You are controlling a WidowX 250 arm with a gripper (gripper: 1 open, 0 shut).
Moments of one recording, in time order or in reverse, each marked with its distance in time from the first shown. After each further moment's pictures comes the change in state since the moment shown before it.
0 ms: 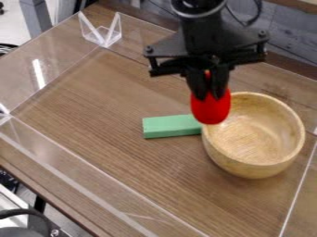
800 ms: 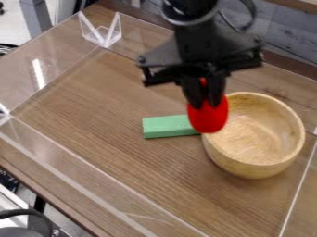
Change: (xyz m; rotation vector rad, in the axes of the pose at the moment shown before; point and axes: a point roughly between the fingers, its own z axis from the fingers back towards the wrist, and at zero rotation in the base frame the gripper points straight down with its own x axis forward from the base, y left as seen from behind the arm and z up) arm -0.013 0.002 0.006 -0.019 0.005 0.032
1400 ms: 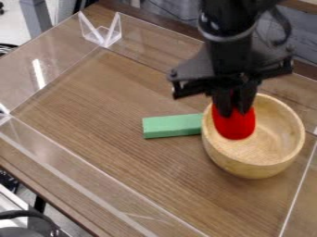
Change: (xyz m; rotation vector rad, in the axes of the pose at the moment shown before) arm -0.003 -0.022 -0.008 -0.015 -0.003 0.058
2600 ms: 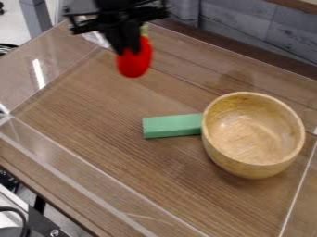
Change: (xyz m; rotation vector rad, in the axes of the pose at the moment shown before) arm 0.096 0.101 0.017 0.054 -0.102 -0.085
